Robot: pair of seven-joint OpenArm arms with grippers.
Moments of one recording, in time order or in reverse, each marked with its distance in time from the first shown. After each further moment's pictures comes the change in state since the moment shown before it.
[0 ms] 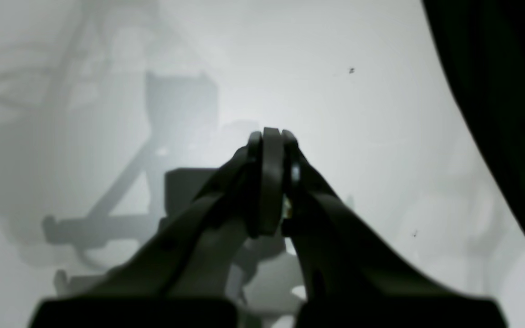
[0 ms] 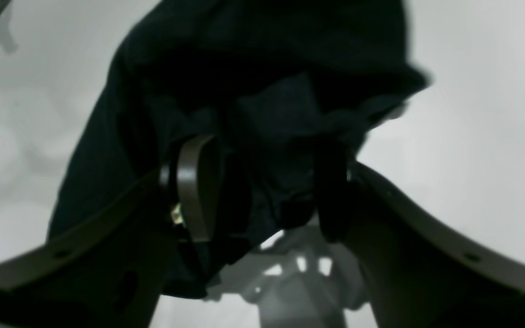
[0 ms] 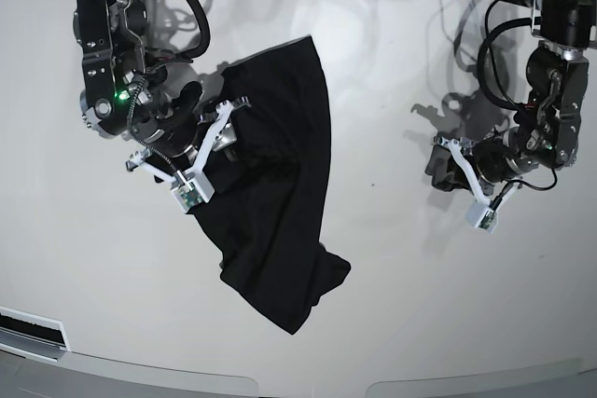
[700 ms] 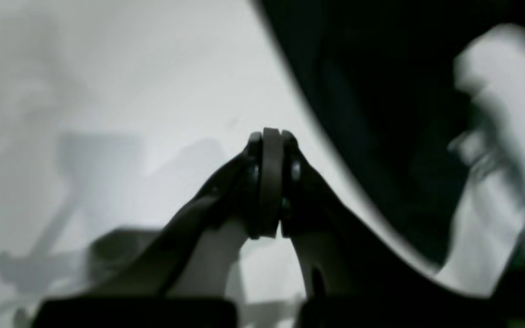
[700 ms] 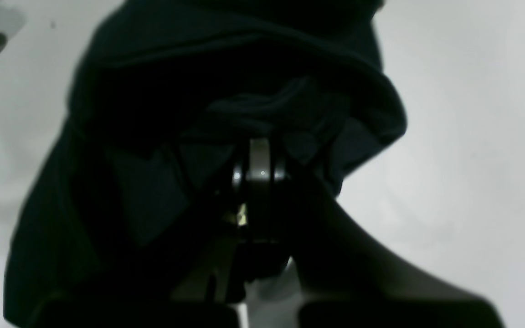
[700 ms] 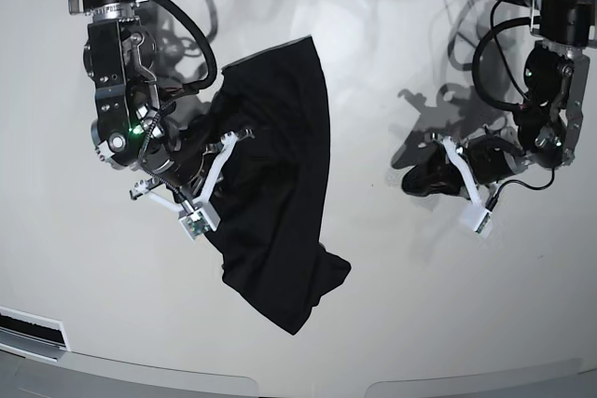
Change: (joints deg) left arm -0.2 1.6 0.0 0.0 -17.8 -12.1 2.6; right arm 6.6 -2.0 0.0 -5.9 -4.8 -0.2 1.4
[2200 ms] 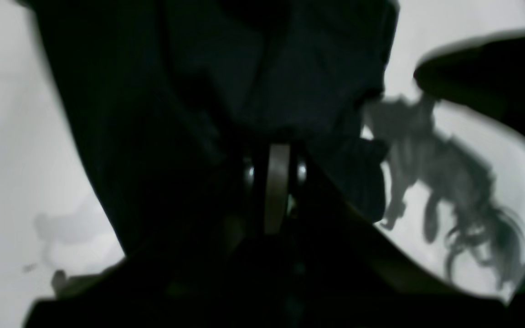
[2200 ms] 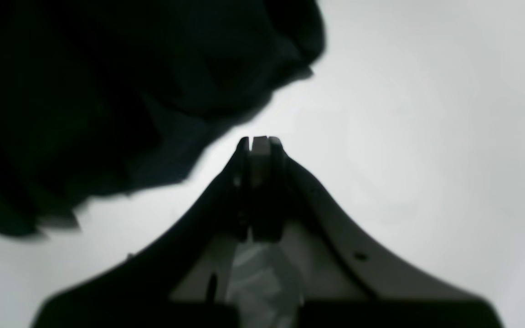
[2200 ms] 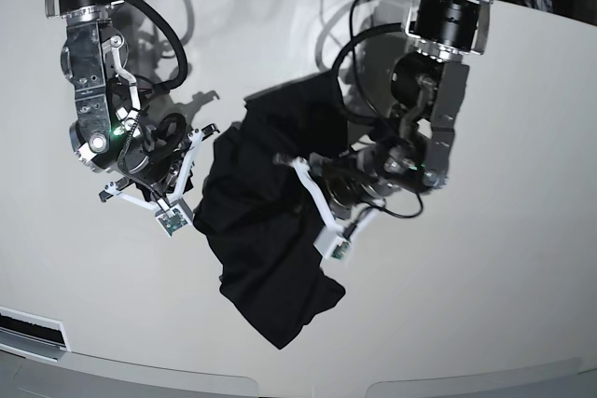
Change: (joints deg) left arm -3.0 24.1 4.5 8.9 22.9 21.2 6.5; right arm 0.2 5.9 0.0 0.0 -4.5 -3.7 -1.1
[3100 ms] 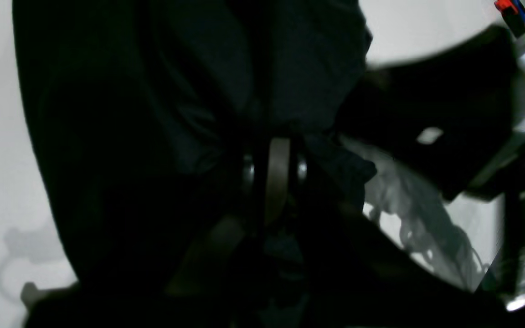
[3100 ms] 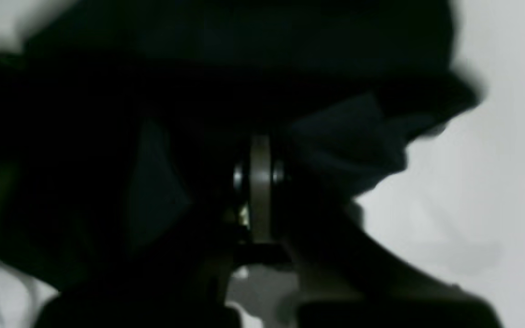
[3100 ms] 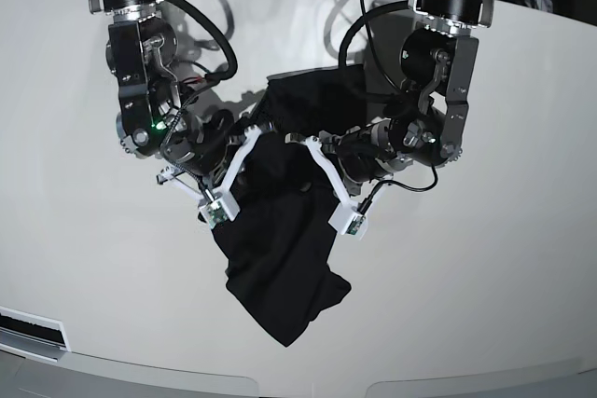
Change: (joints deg) left arm 5.2 -0.5 -1.9 1.1 -3.4 -3.3 -0.2; right arm 0.1 -9.3 0.1 -7.9 4.7 2.6 7.5
